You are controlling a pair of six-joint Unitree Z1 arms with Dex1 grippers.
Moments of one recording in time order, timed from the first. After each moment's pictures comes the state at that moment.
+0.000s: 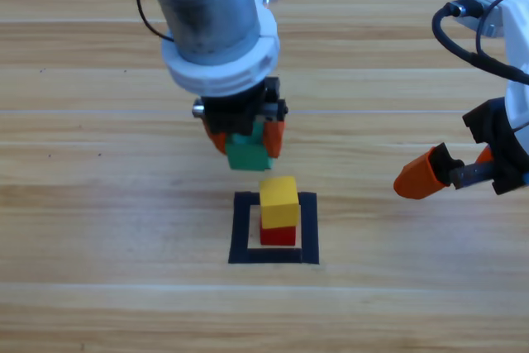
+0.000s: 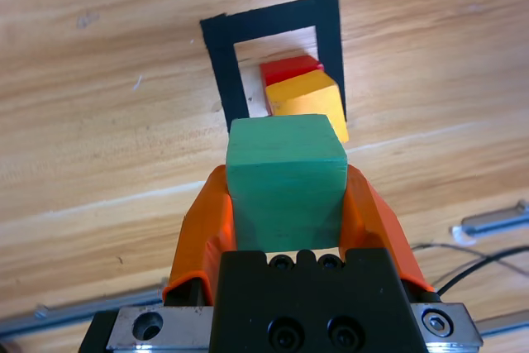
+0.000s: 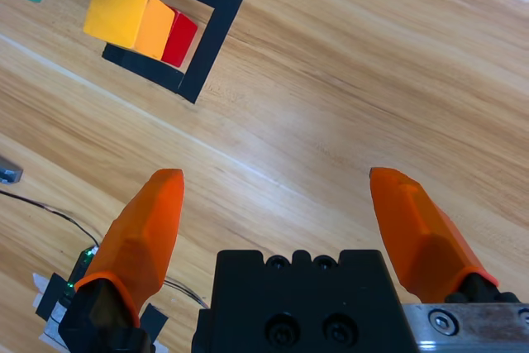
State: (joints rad) arm 0 -0.84 2.08 -1.93 1.22 0.01 -0.75; arm 1 0.90 1.62 -1.07 0.53 -0.04 0.45
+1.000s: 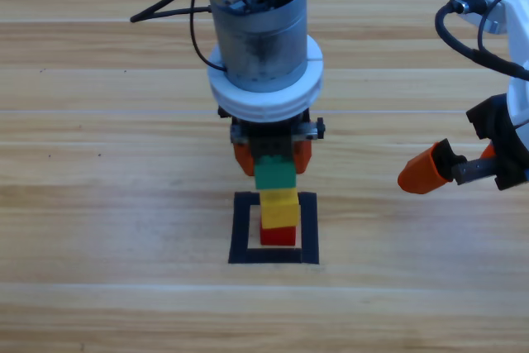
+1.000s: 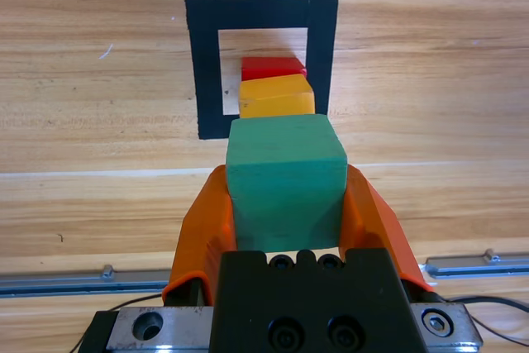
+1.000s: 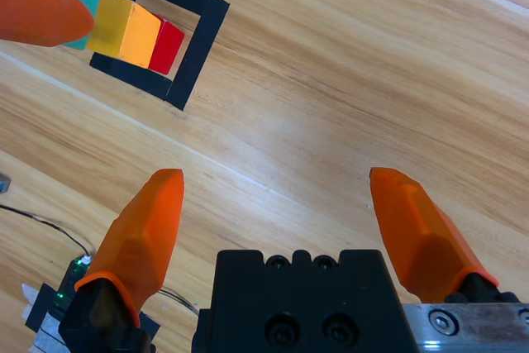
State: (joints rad) arm 0 -0.92 2.21 -2.09 1.32 0.08 -1.02; arm 1 0.90 1.62 -1.07 0.53 -0.06 0.45
